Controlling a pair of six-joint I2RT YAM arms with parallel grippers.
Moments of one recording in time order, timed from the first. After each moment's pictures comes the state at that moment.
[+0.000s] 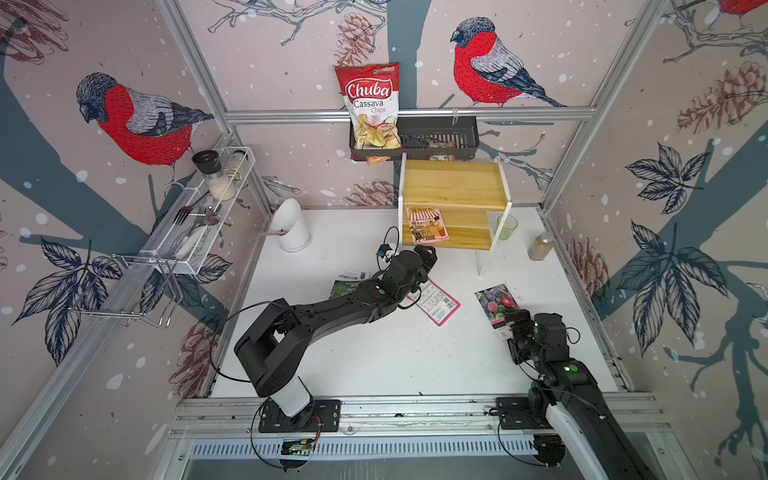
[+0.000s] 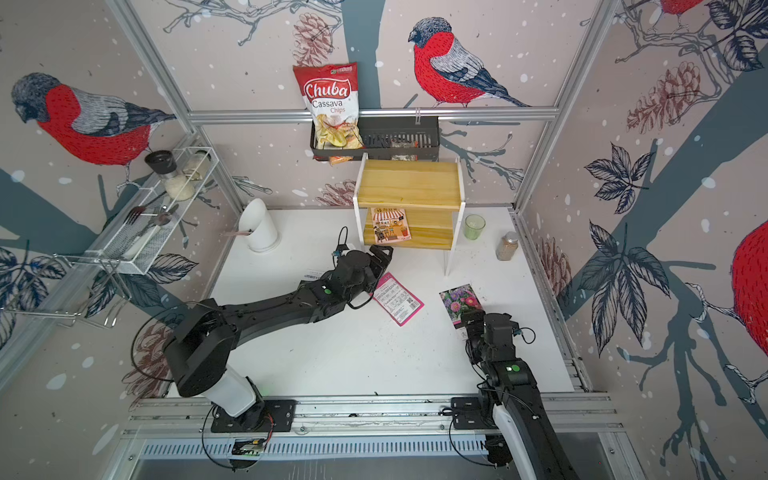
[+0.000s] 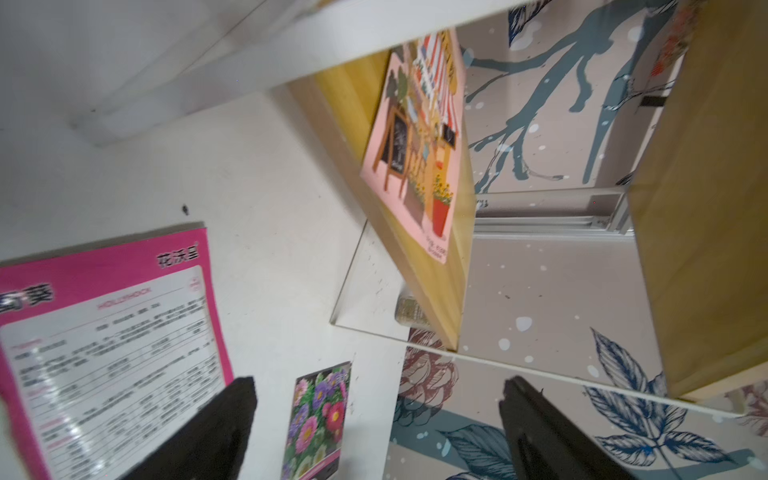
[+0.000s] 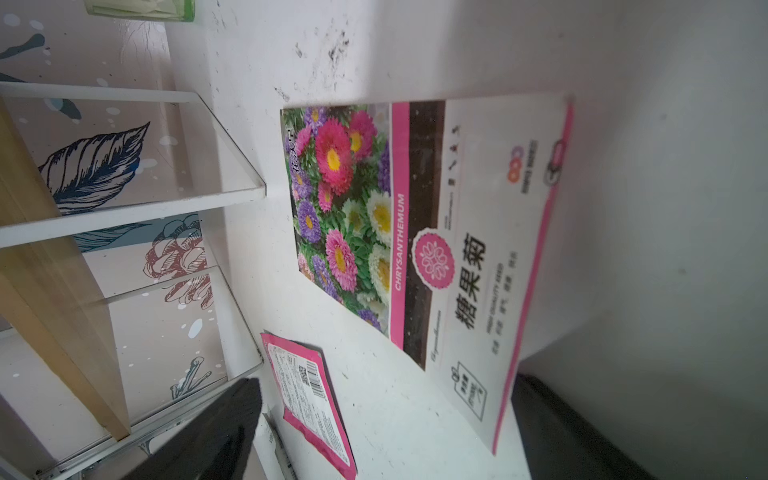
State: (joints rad) left arm -0.85 1.65 1.05 0.21 -0.26 -1.49; right arm 0.12 0.49 0.15 -0.41 -0.14 1.34
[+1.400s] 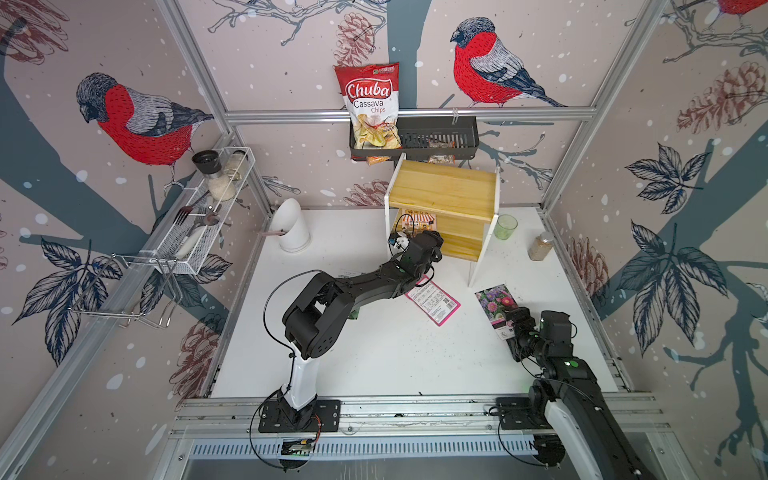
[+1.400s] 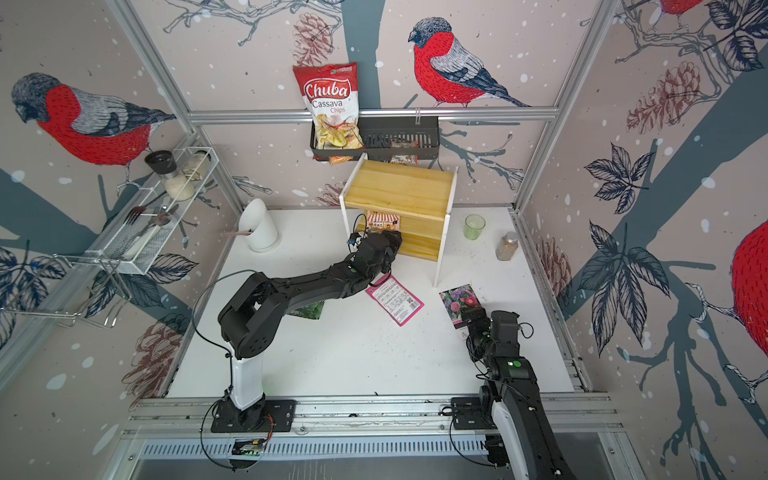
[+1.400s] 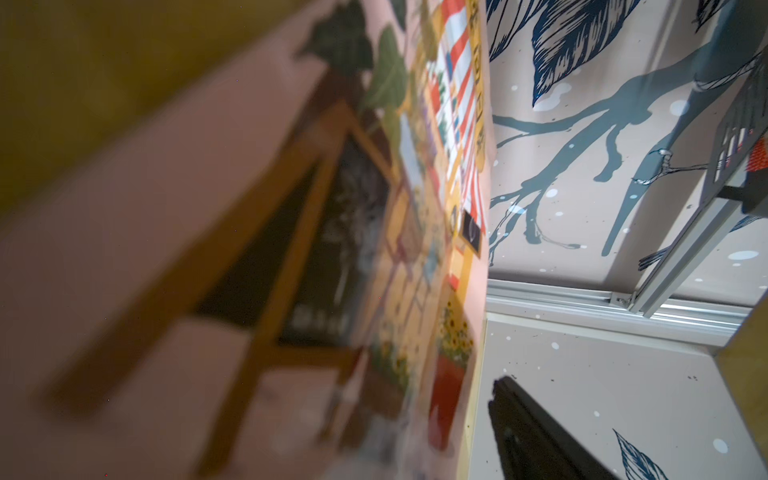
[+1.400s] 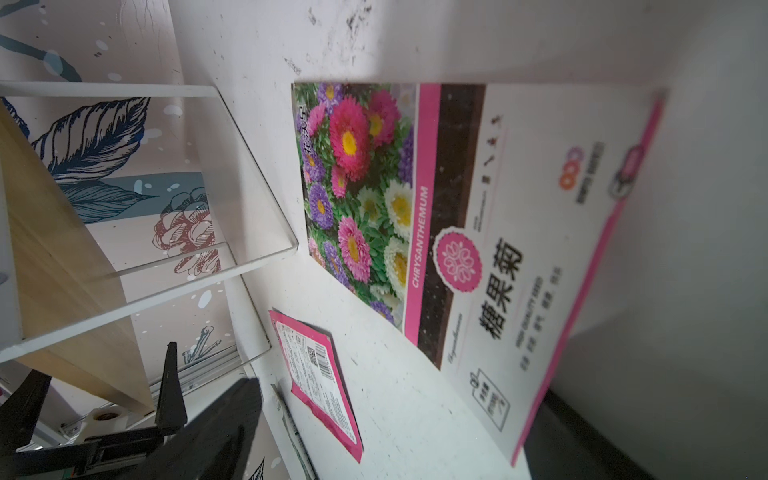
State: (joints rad) left arm -0.79 1.97 1.34 0.21 -0.26 -1.55; right arm 0.00 0.54 0.15 -0.35 -0.30 1.26
